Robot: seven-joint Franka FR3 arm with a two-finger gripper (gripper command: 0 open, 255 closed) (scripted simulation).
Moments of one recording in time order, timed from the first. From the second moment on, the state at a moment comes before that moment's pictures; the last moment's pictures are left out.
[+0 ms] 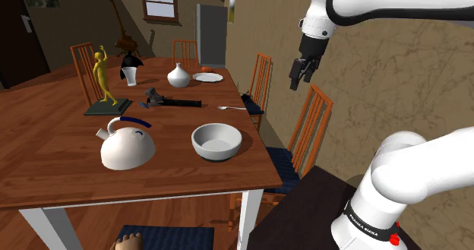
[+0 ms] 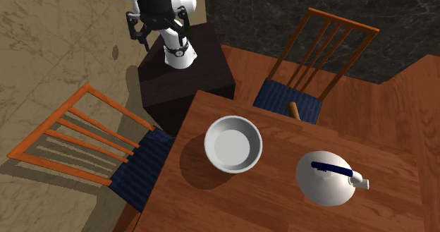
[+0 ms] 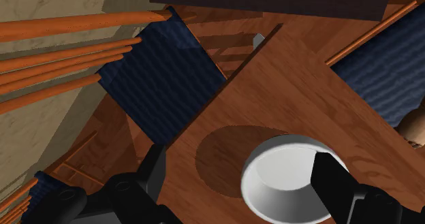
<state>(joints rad) 0.01 -0.82 -0.01 -2.40 -0.11 1.70 -0.02</state>
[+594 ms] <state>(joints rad) 0.04 -0.65 0.08 -2.43 -0.08 1.89 0.08</state>
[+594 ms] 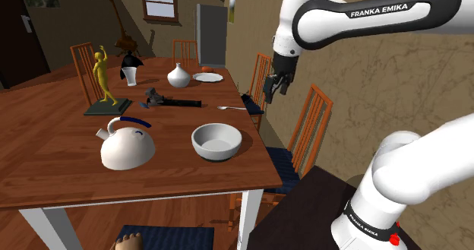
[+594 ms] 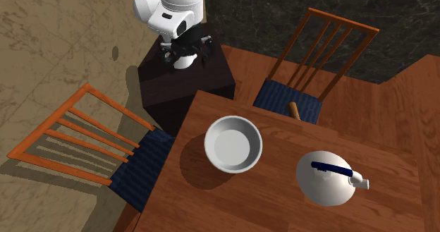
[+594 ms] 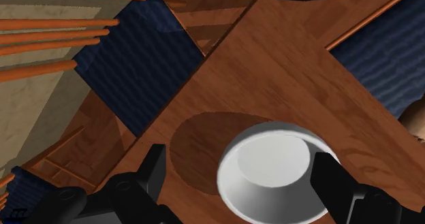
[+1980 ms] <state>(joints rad) 0.09 0.10 0.27 -2.13 -0.24 2.27 0.44</state>
